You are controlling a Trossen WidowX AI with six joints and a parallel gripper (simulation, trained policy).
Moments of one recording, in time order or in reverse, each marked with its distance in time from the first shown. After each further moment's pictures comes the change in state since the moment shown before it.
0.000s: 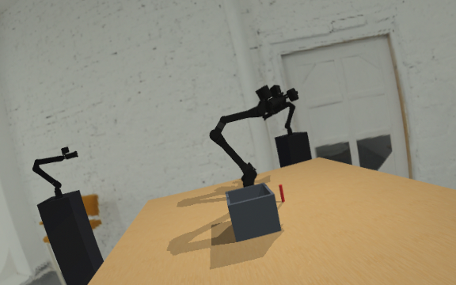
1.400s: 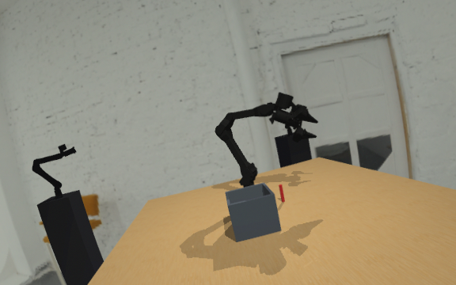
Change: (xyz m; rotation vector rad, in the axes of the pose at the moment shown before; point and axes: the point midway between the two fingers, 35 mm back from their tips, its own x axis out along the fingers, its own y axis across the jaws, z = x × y) arm -0.149 -0.166 -0.160 0.972 0.448 -0.992
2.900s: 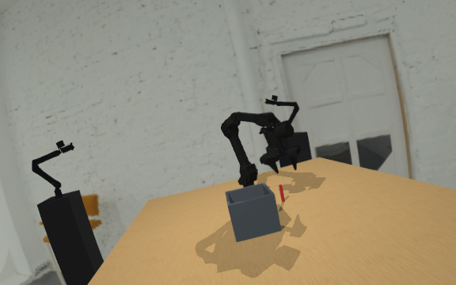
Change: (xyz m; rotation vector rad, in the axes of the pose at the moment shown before) arm -0.062 -0.180 -0.101 1.262 0.156 -0.870
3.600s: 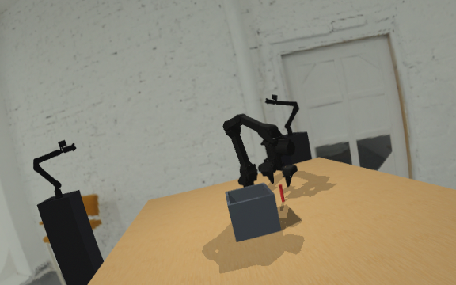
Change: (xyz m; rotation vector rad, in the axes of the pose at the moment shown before) arm 0.052 -0.038 0.021 0.266 -0.046 -0.177
